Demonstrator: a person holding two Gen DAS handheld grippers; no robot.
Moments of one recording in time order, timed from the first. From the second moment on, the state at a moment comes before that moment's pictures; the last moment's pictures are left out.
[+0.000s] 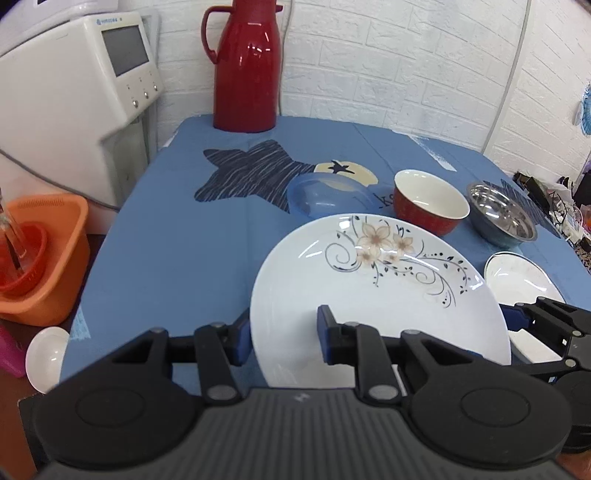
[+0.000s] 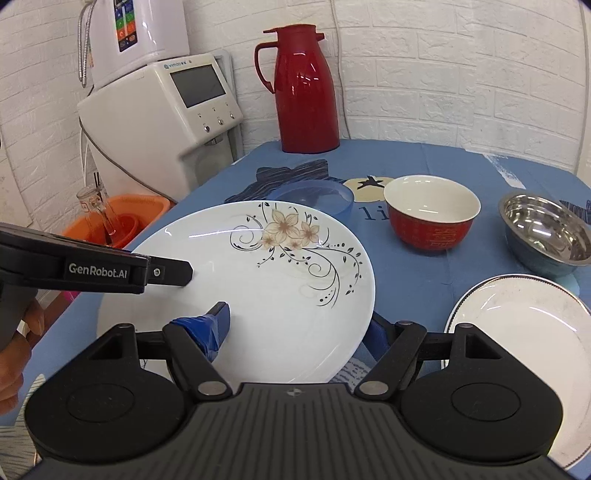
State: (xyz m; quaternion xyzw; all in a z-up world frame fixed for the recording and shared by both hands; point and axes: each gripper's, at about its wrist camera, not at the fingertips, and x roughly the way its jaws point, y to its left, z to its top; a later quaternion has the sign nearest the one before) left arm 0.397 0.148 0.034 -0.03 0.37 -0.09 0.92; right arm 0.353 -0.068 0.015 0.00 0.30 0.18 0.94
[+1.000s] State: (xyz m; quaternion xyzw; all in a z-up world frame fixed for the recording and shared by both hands) left arm 0.222 0.167 -0.014 -0.07 0.34 -0.07 0.93; right arm 0.209 -0.035 -0.022 0.01 0.28 0.20 0.94
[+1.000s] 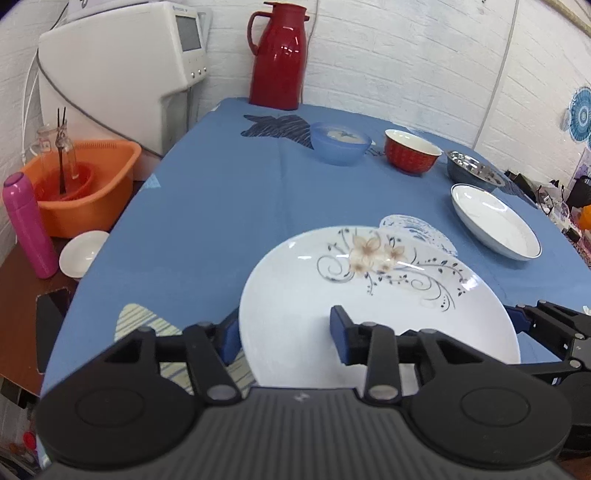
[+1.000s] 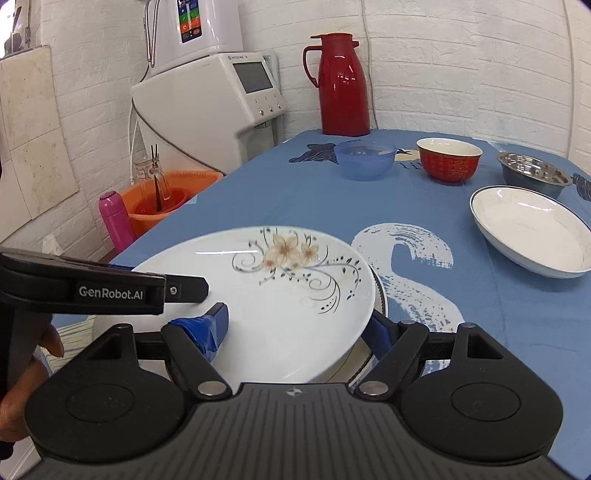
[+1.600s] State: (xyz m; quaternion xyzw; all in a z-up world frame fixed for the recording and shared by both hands) left arm 0.209 0.181 -0.006 -0.08 0.32 -0.06 0.94; right arm 0.212 -0.047 -0.022 -0.01 0.30 0.17 0.94
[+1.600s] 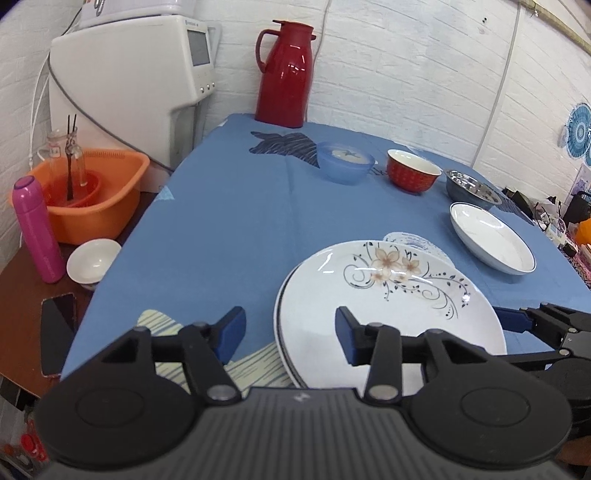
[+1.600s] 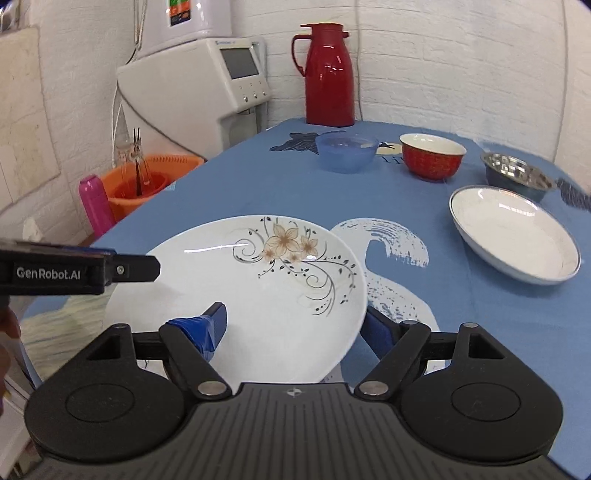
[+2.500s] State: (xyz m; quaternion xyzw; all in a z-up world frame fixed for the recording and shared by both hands) left arm 0.322 0.031 0.045 -0.07 0.42 -0.19 0.88; right arm 0.226 -0.231 -0.002 0.11 0.27 0.03 0.95
